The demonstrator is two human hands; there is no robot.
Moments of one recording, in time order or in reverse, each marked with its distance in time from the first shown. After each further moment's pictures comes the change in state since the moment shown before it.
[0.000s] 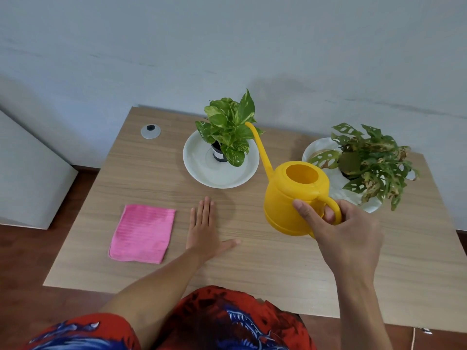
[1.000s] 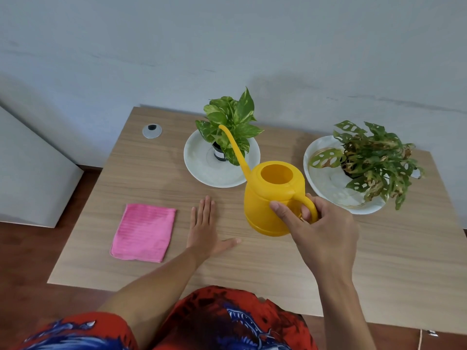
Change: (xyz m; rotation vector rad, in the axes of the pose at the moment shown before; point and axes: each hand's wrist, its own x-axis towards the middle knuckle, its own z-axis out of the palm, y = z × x) left_hand -0.001 -0.001 0.002 -0.009 0.019 -0.002; right_hand -0.005 -0.010 0.016 0.058 -0.093 -0.041
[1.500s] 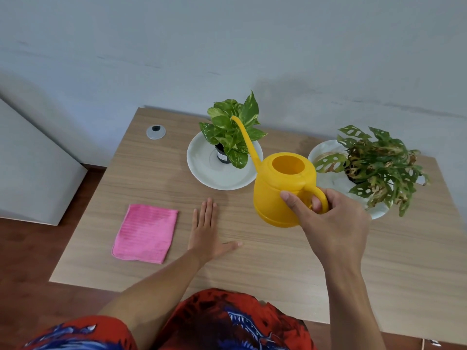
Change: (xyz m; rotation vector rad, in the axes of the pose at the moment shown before) left_hand 0.001 0.002 -0.003 -0.024 -0.021 -0.012; right_hand 0.021 -0.005 -0.004 -0.002 0.034 0.000
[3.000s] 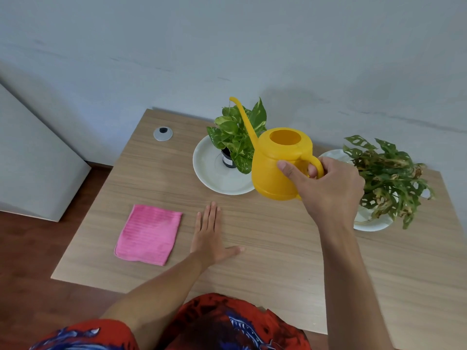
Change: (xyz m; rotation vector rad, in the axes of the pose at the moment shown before) left_hand -0.005 0.005 -0.012 -0.012 -0.024 -0.008; right_hand 0.050 -0.038 0.019 -0.066 -0.023 -0.002
